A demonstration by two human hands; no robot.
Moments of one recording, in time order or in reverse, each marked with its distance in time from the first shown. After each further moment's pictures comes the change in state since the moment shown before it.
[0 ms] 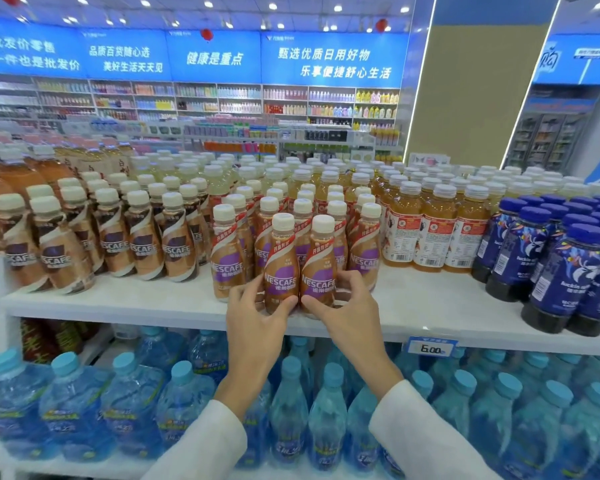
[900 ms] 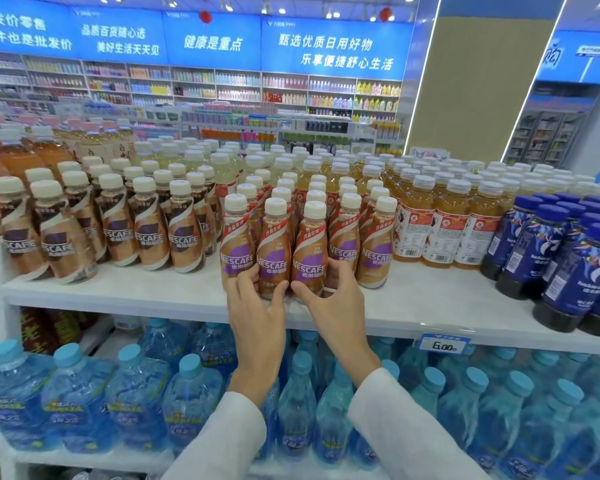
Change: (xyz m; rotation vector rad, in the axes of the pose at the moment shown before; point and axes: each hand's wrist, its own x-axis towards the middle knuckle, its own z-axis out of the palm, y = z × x) left_hand 0.007 -0.014 0.003 -0.026 0.154 0.067; right_hand 0.008 0.004 0.047 0.024 0.050 -0.027
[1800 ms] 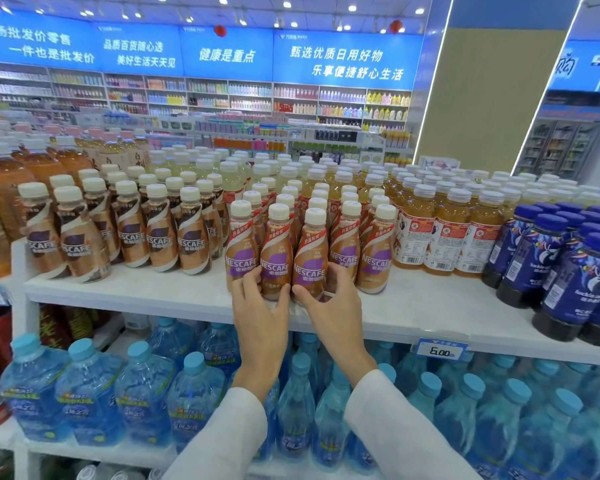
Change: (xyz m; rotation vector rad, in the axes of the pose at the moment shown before) left_hand 0.000 -0.002 0.004 0.019 0.011 0.005; right_hand -0.002 -0.003 -0.002 -0.011 -0.045 0.038
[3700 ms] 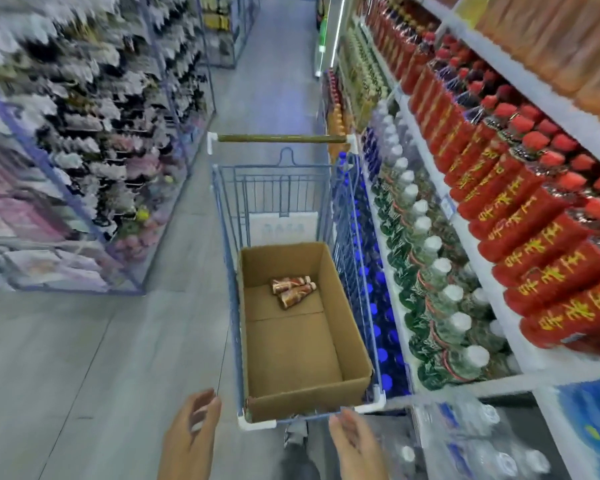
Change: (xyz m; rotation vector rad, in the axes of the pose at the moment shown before) left_hand -0.377 -0.139 -0.582 0.305 1.216 -1.103; right_hand -0.496 -0.026 0.359 -0.239 -1.435 0.489
